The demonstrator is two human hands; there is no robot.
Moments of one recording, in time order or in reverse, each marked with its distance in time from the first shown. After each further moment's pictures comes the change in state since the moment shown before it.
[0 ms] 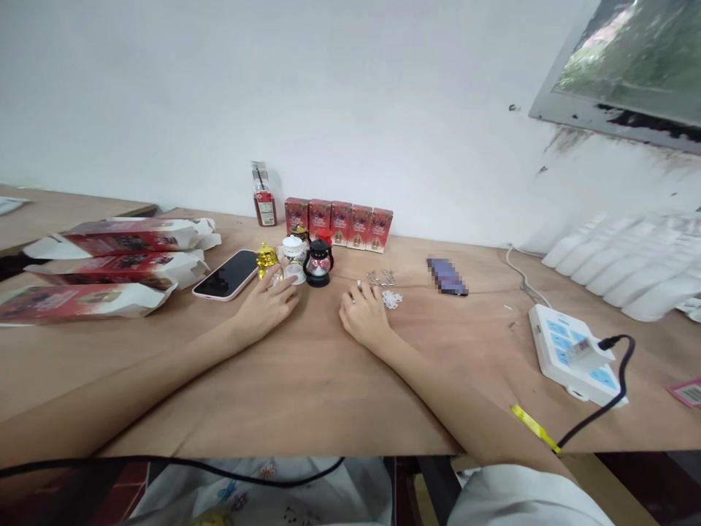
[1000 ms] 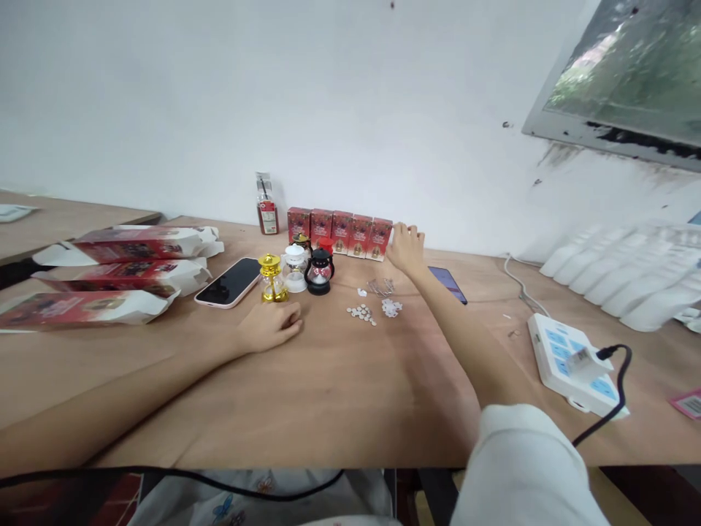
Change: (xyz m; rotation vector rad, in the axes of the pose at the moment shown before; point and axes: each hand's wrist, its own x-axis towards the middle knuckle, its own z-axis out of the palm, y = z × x) left_hand -0.002 0.004 -0.004 -0.460 -0.334 -0.264; right_hand 0.088 0.140 0.019 -0.066 -0.079 0.445
